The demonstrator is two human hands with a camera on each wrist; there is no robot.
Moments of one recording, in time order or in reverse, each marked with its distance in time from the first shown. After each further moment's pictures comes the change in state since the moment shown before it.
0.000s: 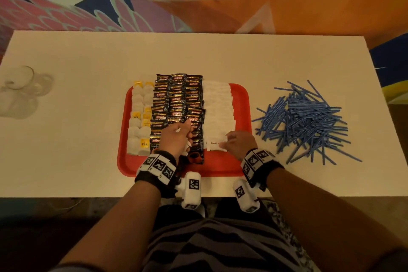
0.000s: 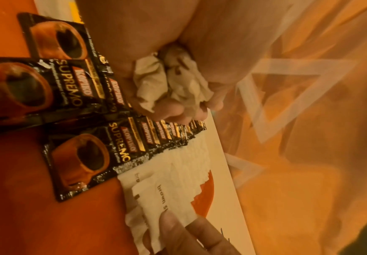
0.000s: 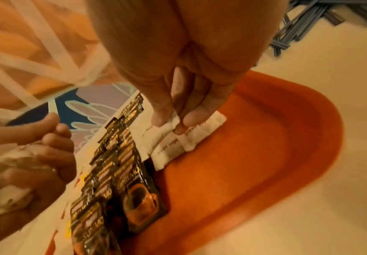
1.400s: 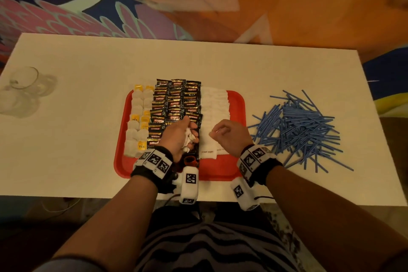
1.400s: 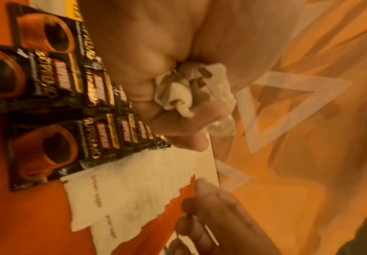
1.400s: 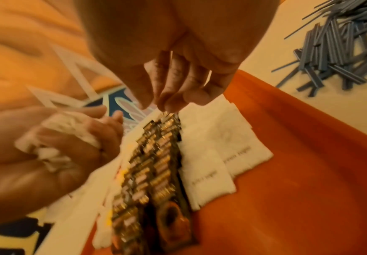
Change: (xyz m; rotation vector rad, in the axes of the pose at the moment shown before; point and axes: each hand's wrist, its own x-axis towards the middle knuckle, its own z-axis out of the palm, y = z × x) left_hand -0.011 0.028 0.010 -0.177 -0.162 -0.160; right_hand -0.015 -0.036 -0.016 0.016 0.084 -0.319
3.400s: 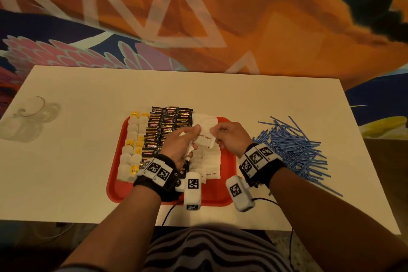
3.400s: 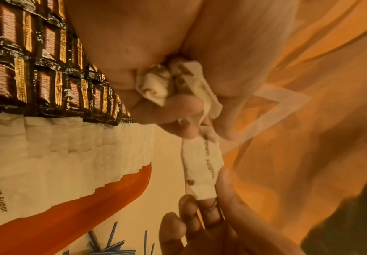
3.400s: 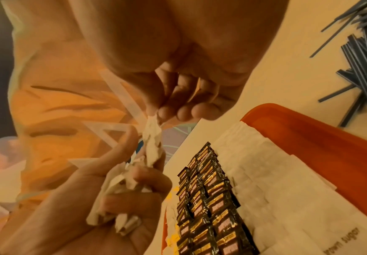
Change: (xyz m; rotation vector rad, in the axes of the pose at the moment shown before) left_hand -0.003 0.036 0.045 0.004 0.002 0.201; right_hand 0.026 -0.041 -0.069 0.263 -0.055 0.022
